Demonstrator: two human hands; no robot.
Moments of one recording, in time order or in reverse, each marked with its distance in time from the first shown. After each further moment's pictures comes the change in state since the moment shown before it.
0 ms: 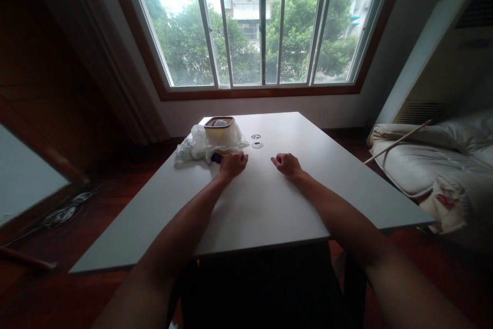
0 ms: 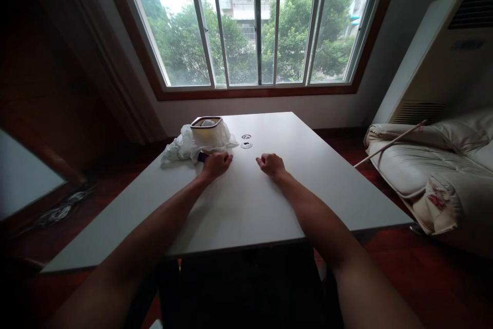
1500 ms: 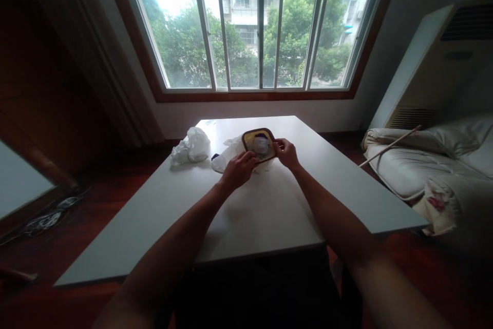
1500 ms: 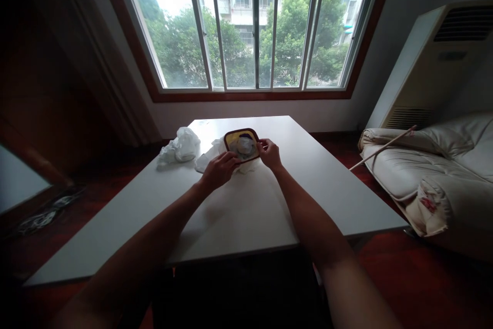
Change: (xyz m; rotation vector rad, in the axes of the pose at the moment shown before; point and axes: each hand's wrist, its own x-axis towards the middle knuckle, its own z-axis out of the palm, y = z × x) left_hand -0.024 0.022 -0.025 -0.173 0.361 0.616; right_hand 0.034 -0.012 -0.022 0.737 0.340 0.039
